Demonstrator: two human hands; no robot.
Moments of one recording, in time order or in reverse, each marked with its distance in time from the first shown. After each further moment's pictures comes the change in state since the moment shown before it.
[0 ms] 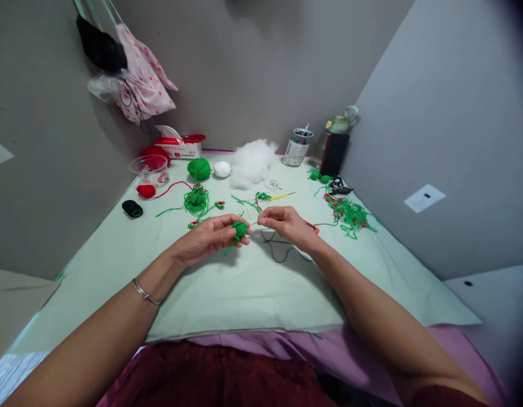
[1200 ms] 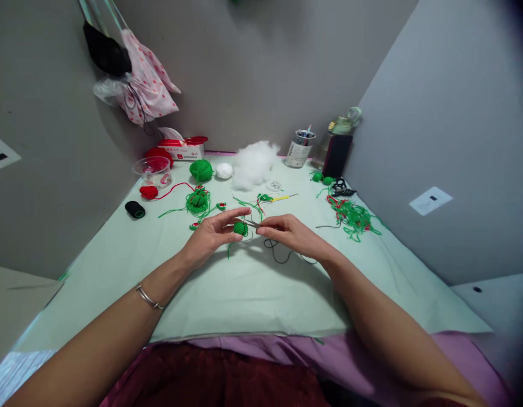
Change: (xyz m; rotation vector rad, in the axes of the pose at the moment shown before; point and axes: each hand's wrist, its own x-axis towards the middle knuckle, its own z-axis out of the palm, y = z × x) left_hand 0.007 -0.010 0.007 0.376 0.289 0.234; right_hand -0.015 -0.022 -0.004 -0.139 -0.180 -0.047
